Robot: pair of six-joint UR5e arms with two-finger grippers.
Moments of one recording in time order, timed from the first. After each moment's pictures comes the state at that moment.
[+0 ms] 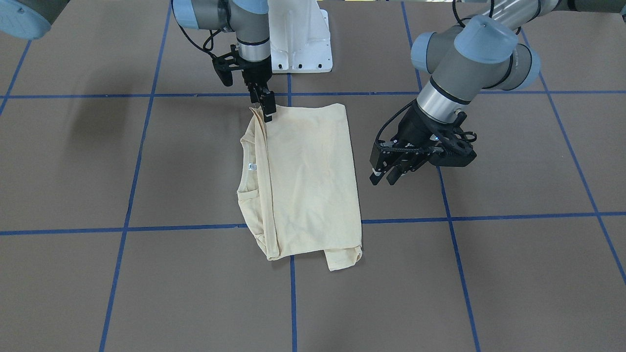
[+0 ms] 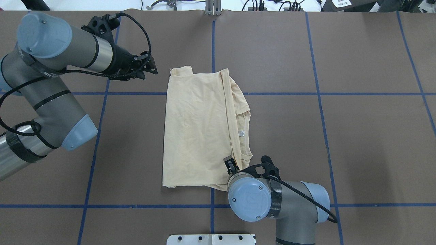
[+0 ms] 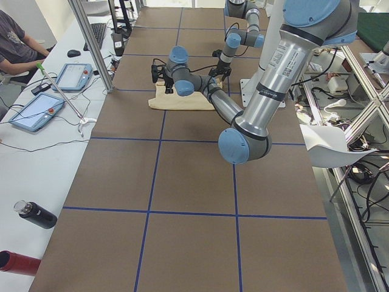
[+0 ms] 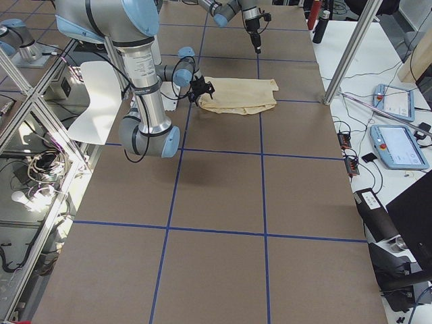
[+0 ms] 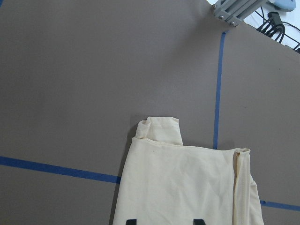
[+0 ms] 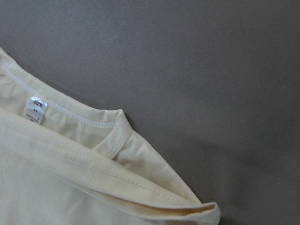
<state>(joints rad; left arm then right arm) -0.81 -2.07 -1.71 -2.09 -1.98 -1.42 0.17 -1.05 1.83 -1.56 1.42 2.59</state>
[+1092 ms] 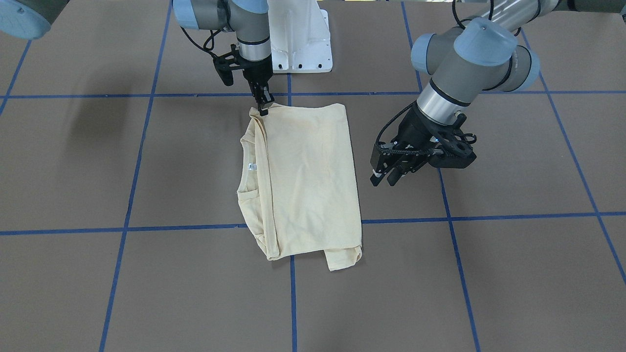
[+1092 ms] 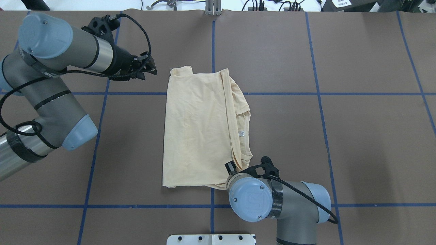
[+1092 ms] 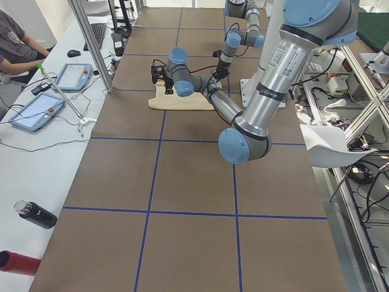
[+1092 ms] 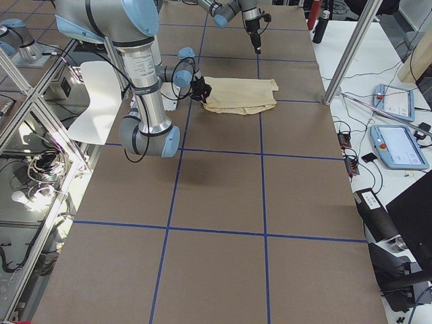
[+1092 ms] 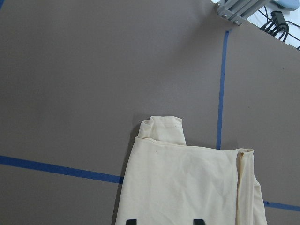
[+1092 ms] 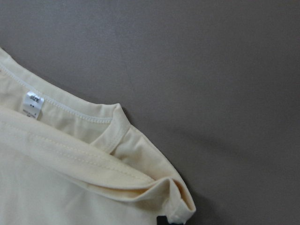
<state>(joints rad) -0.81 -2.07 -1.70 -2.09 -1.99 -1.42 0.17 -1.06 1.85 -1.56 1.44 2.59</state>
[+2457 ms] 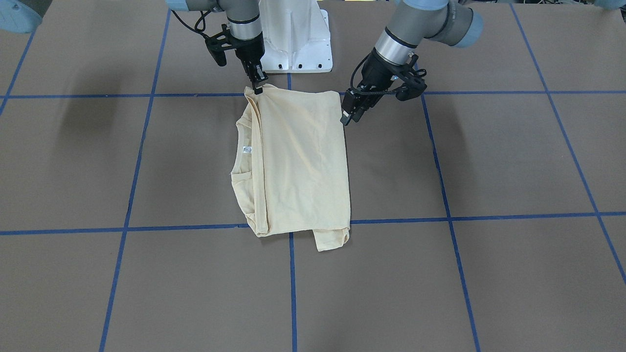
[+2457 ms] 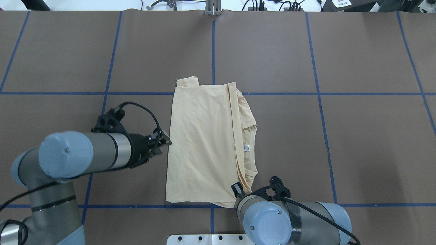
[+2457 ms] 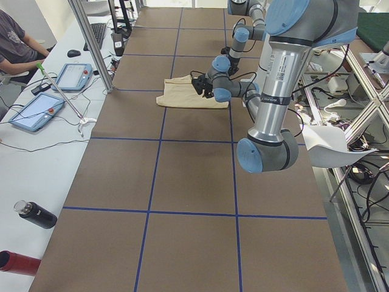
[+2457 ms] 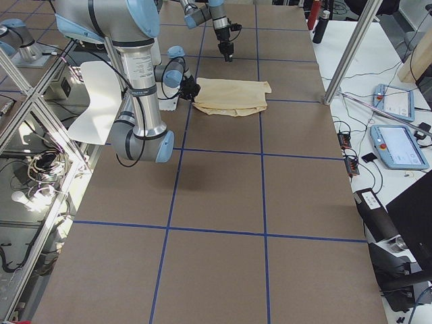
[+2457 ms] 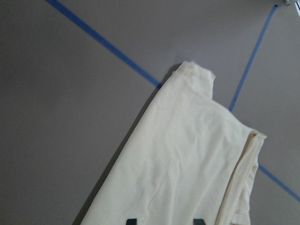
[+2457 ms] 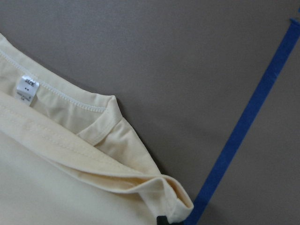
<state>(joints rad) -0.36 -1.85 -1.97 -2.10 -1.61 -2.03 0.08 -1.14 1.97 -1.57 1.45 2.61</state>
